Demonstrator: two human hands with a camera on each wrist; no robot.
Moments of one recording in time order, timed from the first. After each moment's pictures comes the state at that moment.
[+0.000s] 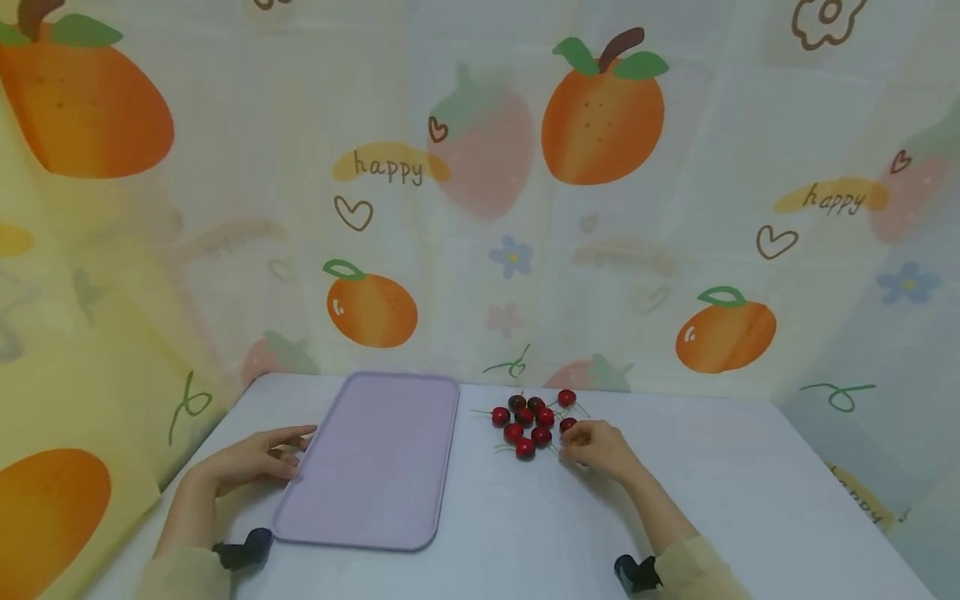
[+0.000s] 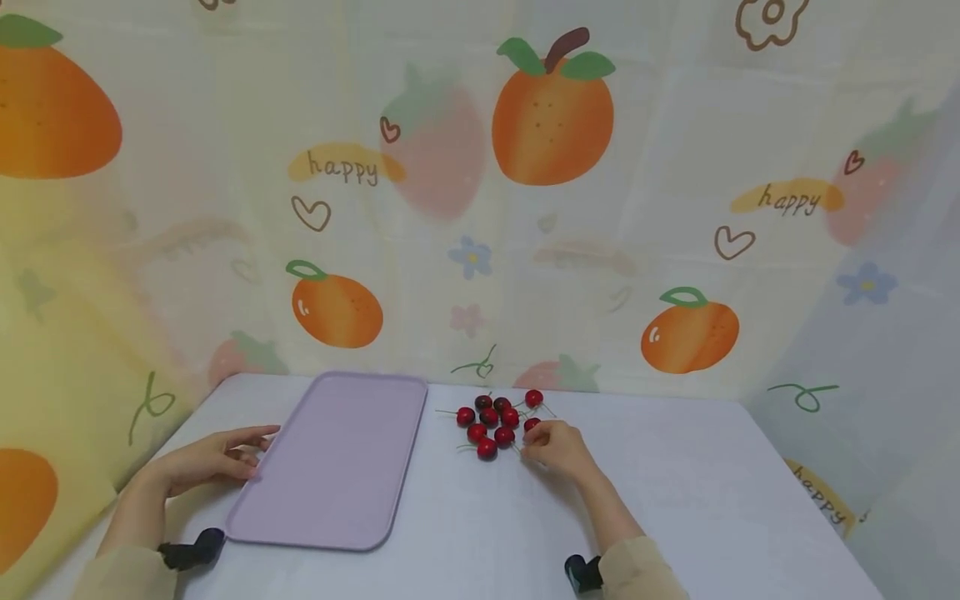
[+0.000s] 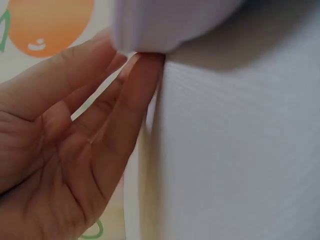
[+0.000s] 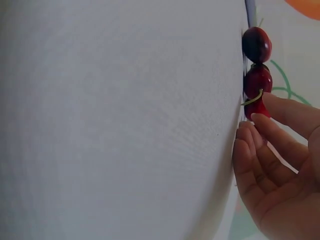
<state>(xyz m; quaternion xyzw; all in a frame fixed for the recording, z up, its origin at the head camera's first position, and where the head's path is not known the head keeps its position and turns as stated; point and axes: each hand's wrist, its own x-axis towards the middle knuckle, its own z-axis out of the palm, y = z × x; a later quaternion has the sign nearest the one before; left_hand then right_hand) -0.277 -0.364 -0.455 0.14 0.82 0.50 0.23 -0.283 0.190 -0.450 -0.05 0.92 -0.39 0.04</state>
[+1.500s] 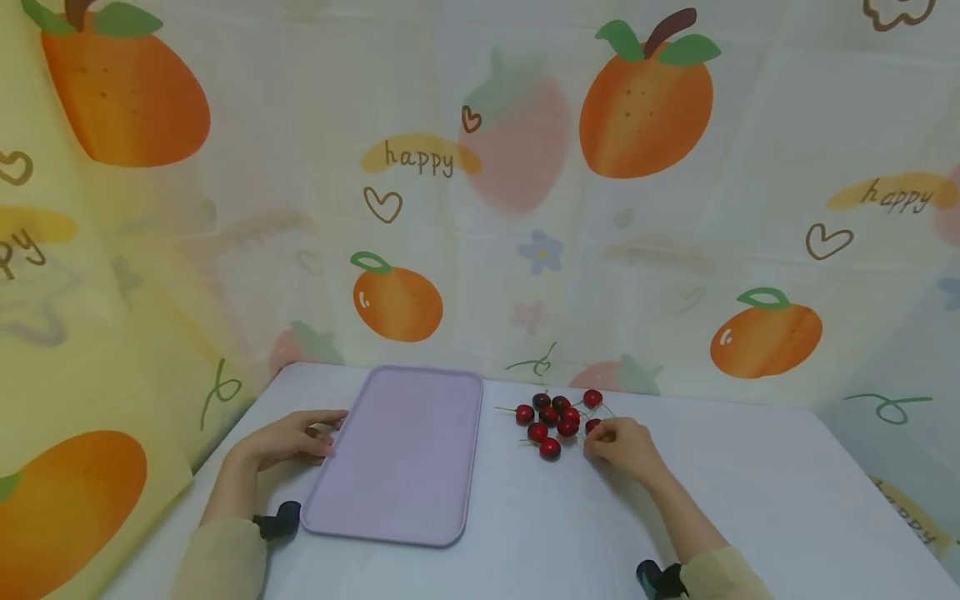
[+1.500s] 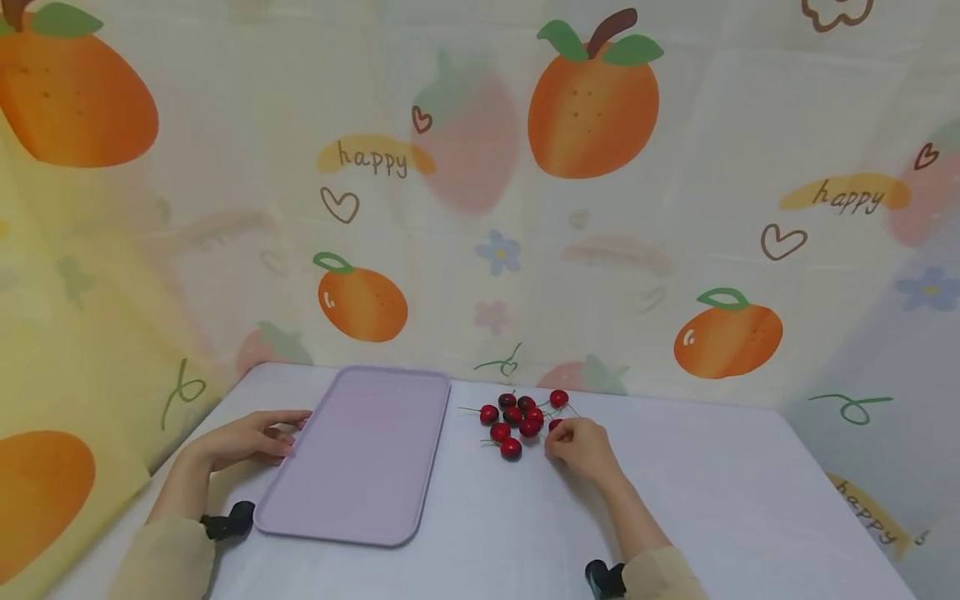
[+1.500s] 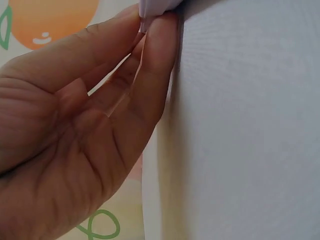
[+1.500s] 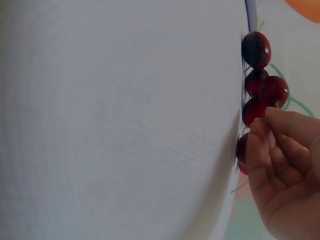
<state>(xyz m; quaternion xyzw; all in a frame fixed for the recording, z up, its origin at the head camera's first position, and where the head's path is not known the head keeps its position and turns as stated) -0.288 -0.357 -0.455 0.13 0.82 0.51 0.21 -0.288 0.181 -0.445 -0.05 0.93 -0.36 0.01</state>
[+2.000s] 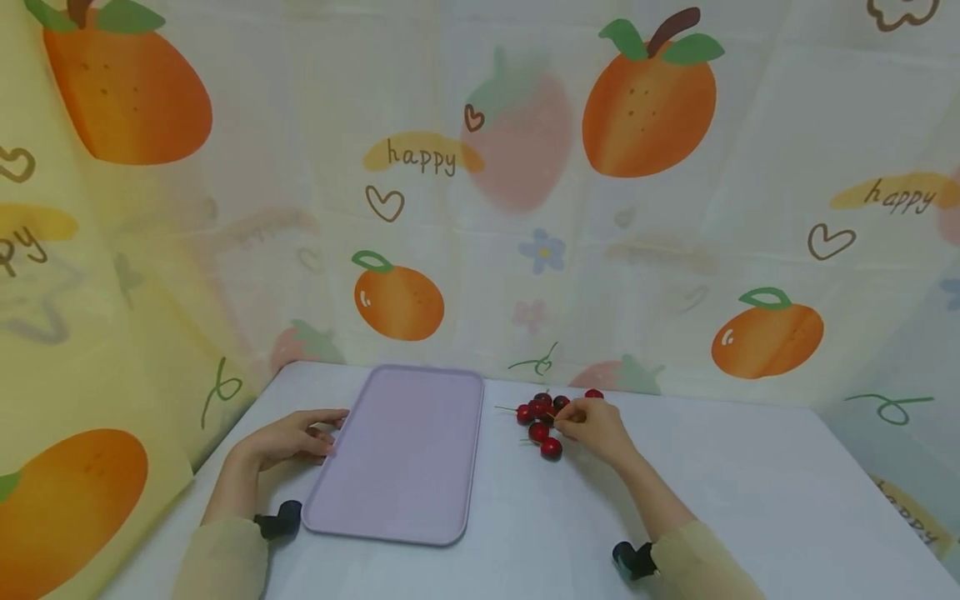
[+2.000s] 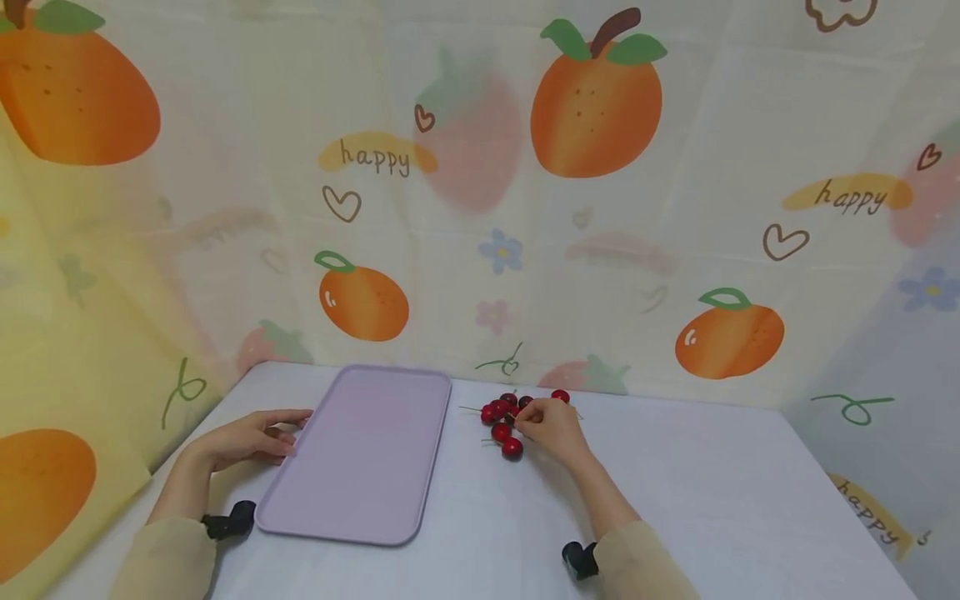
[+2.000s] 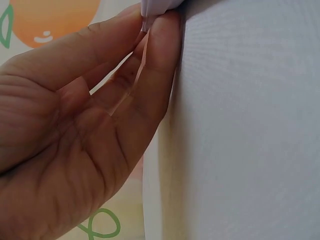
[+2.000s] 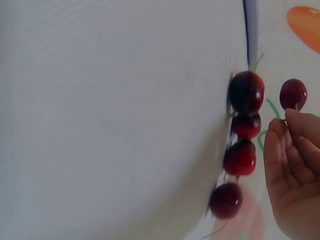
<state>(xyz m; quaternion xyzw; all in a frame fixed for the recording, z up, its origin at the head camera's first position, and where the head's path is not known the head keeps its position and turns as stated) -0.290 -0.354 -0.453 0.12 0.82 0.51 0.22 -0.305 0.141 -0.433 -0.09 0.91 -0.40 -0.02</state>
